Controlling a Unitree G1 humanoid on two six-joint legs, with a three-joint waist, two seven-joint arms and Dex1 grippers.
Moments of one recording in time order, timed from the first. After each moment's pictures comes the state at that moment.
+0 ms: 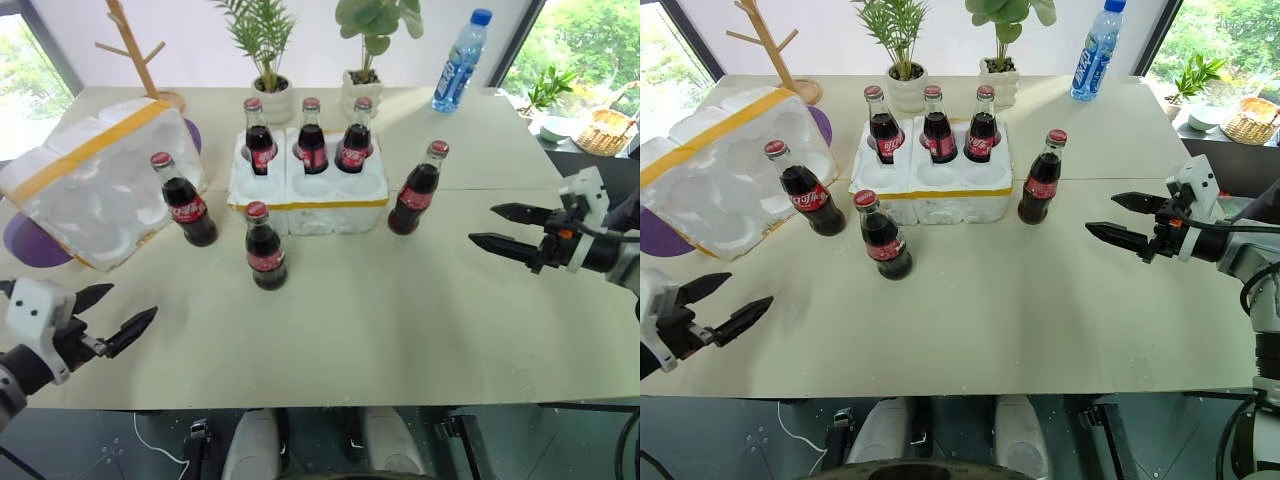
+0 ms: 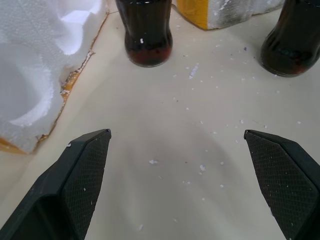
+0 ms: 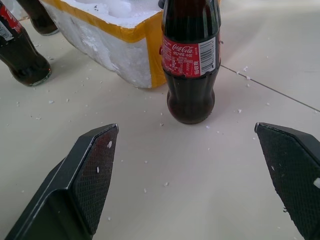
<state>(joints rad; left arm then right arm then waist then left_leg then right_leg) 0.43 0.72 0.66 -0.45 -0.58 0.48 -0.78 -0.35 -0.94 -0.28 0.11 0.54 0.55 1.11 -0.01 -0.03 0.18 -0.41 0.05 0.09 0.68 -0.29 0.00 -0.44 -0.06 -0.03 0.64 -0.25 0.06</state>
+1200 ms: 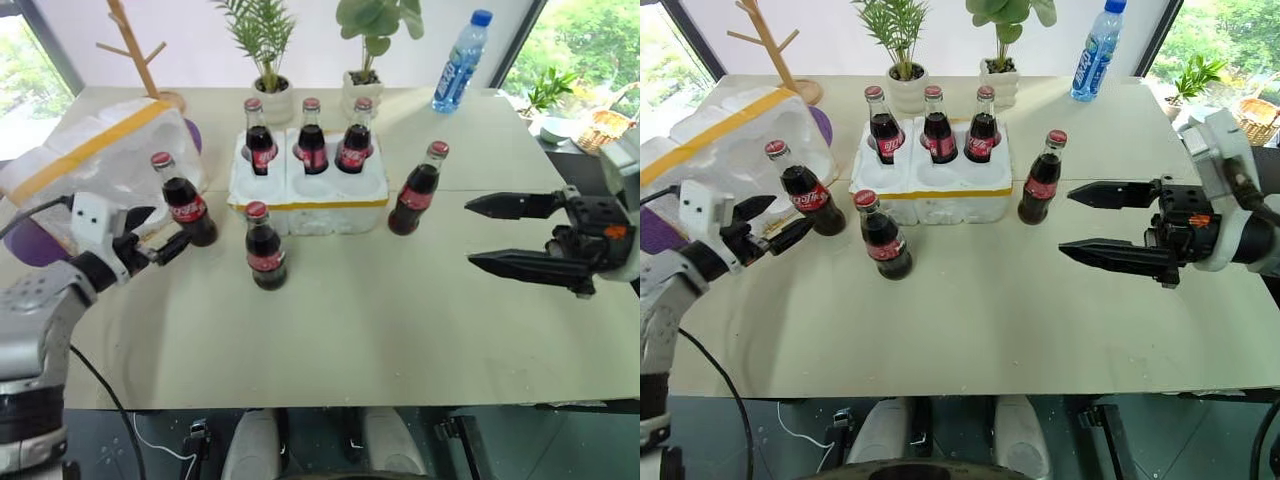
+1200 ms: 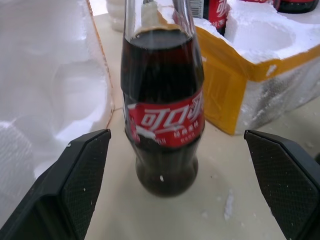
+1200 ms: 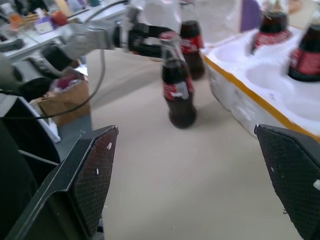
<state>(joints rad) -0.23 0.71 0.33 -0.07 -0.45 0.45 -0.68 -0.35 -1.08 -0.50 -0.41 1.11 1.01 1.12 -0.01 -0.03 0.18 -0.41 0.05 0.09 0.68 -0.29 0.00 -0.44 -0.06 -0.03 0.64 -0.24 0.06</state>
